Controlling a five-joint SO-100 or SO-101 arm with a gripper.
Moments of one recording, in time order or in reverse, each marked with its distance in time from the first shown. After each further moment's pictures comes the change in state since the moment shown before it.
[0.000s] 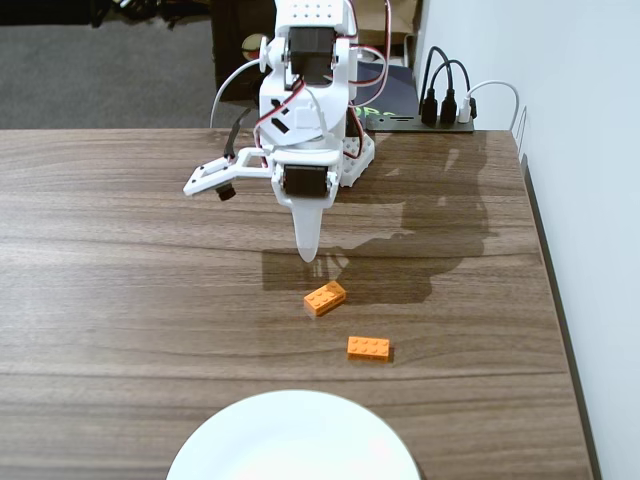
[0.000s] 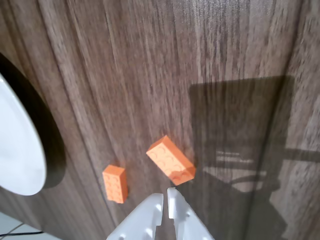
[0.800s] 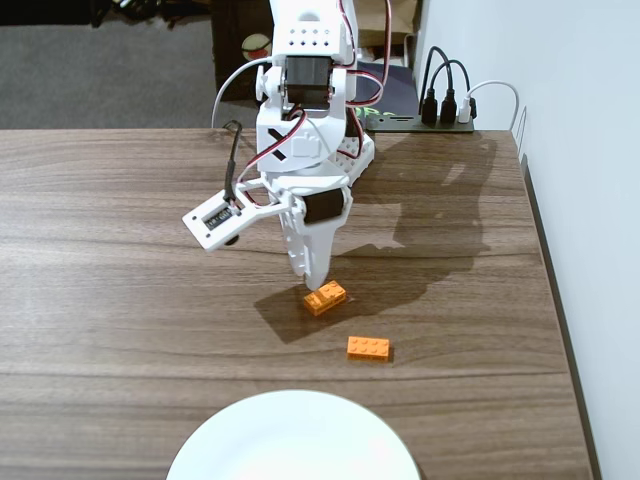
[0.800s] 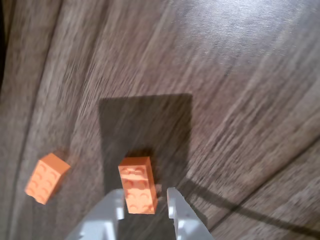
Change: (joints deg) arm 0.5 -11.6 -1.4 -4.5 -35.2
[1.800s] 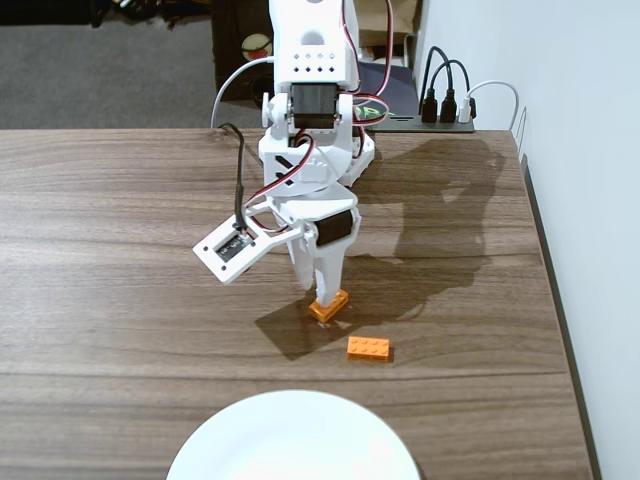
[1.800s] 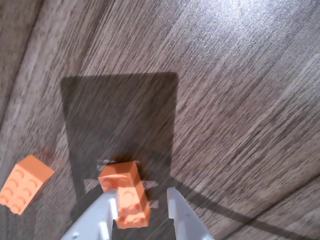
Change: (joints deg) arm -2.6 -11.5 -4.3 -2.8 -2.5
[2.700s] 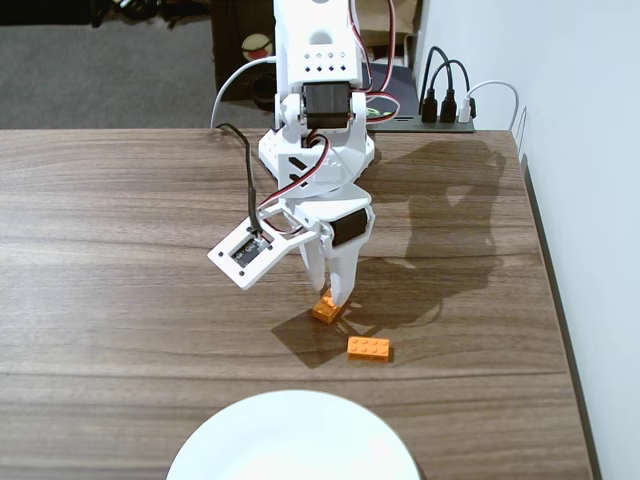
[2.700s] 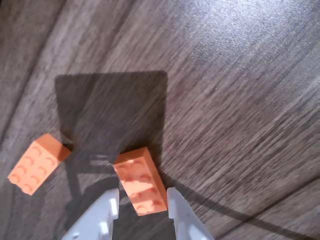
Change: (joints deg) arm -3.1 -1.6 -3.2 2.3 -0.6
